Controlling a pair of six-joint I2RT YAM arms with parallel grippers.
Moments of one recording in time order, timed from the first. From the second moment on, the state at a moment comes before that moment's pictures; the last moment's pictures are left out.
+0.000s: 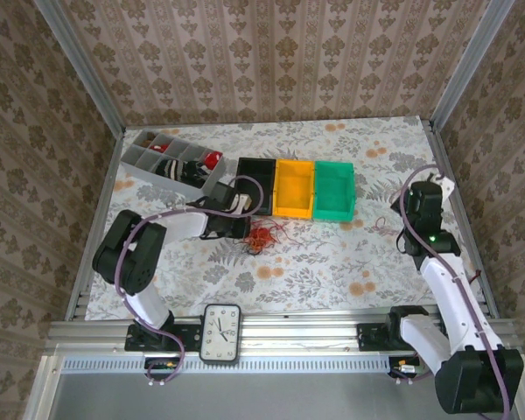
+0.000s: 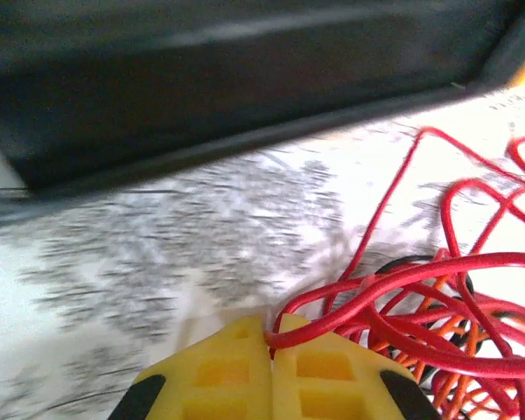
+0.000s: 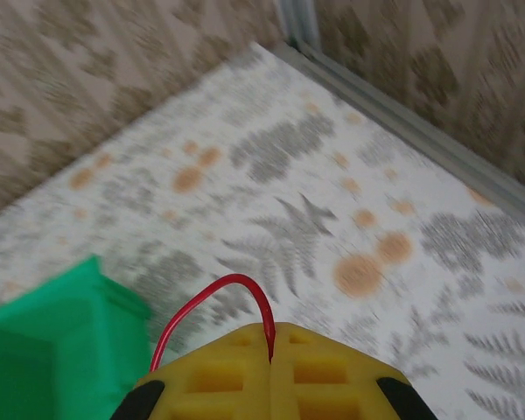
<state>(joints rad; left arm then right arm) -0.56 1.72 0.88 -0.22 0.30 -0.26 -0.01 0.90 0.73 -0.32 0.35 0.49</state>
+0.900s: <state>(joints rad) -0.58 1.80 0.95 -0.16 0.34 -0.26 0.18 1.37 1.03 -0.17 0.23 0.48</state>
